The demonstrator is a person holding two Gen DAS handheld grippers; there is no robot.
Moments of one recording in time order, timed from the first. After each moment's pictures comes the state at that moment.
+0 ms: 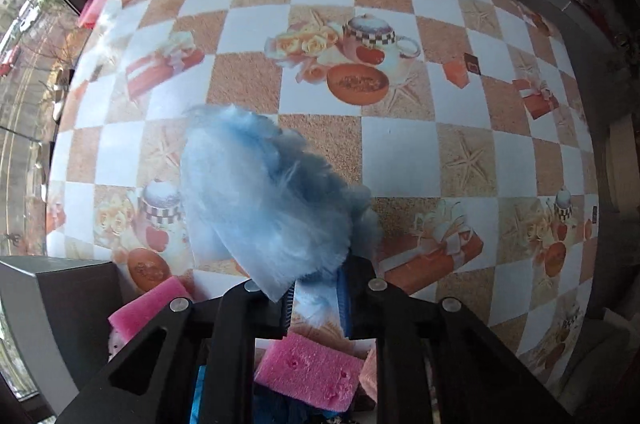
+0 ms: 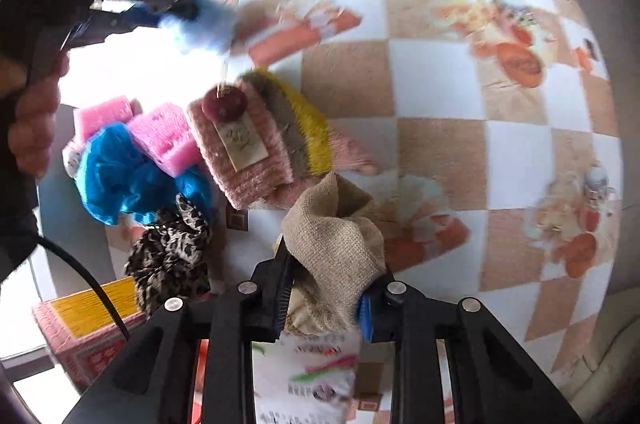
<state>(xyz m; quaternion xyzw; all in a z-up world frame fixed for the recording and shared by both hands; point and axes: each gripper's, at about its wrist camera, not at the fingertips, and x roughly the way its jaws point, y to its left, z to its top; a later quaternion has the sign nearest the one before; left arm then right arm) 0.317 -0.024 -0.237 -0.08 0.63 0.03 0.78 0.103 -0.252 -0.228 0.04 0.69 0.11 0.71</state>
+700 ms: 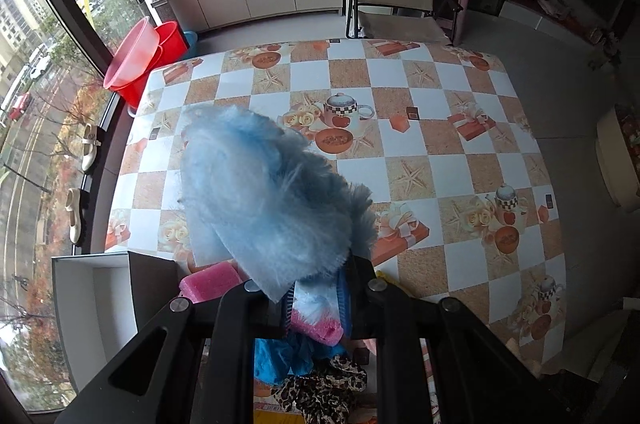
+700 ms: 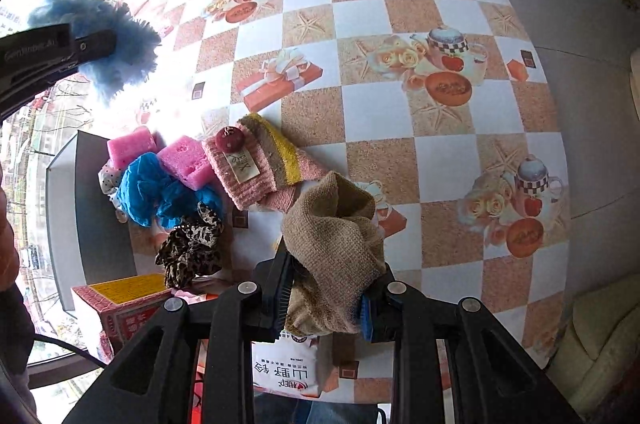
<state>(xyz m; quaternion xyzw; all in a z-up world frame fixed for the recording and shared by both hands) 0.192 -0.113 -0.065 -0.01 0.55 0.04 0.84 0.095 -0.304 -0.147 0.06 0.67 0.10 0.73</state>
